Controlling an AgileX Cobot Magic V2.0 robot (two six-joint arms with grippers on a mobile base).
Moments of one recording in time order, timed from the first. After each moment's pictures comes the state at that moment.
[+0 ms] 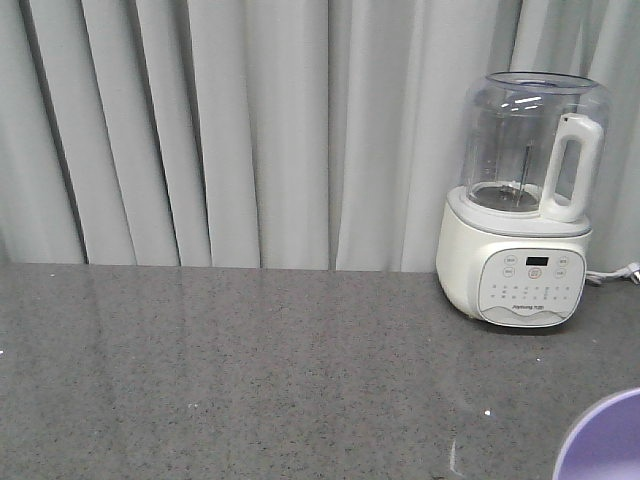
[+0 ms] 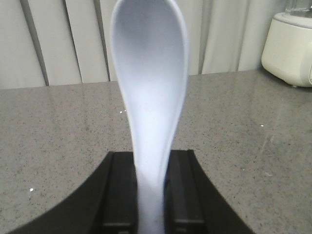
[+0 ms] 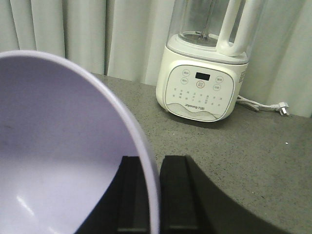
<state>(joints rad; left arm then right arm) -0.22 0.52 -0.51 -0.03 0.27 0.00 0.02 0.41 -0.53 0.18 0.43 -0.31</state>
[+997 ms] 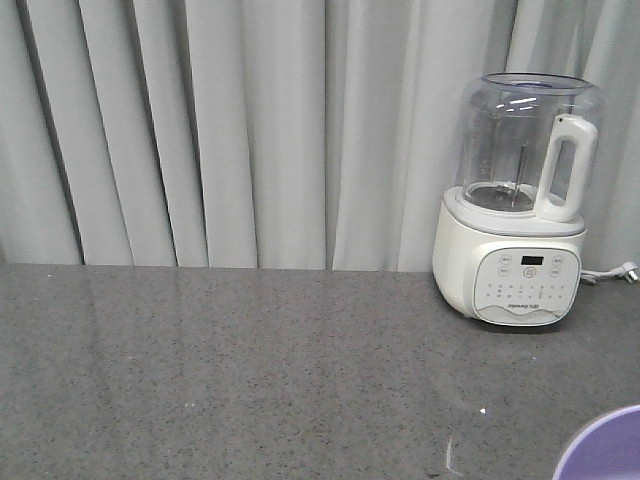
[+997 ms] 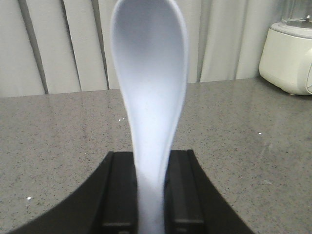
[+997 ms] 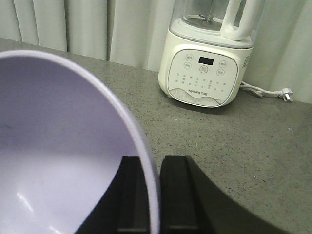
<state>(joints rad) -0.22 0.52 -0.51 -0.03 0.25 0.00 0.02 0.41 -0.53 0.18 0.47 -0.31</state>
